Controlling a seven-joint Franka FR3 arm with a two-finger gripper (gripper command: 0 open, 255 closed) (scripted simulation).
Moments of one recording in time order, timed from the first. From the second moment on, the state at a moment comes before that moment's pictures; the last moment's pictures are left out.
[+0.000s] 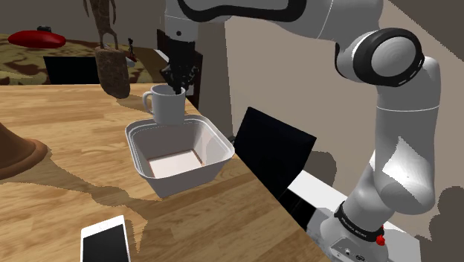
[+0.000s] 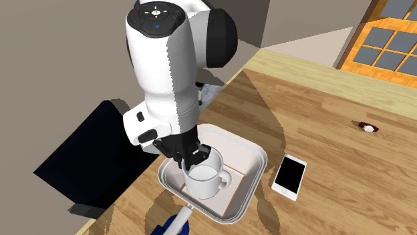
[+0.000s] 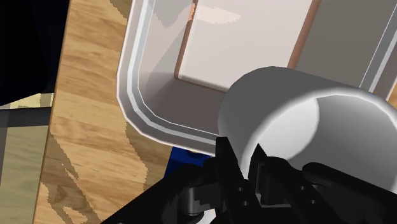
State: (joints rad) arm 0.17 0.43 0.33 -1.23 -0.12 1.63 0.48
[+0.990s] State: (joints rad) arm 0.16 0.42 0.33 -1.31 -0.12 1.69 0.48
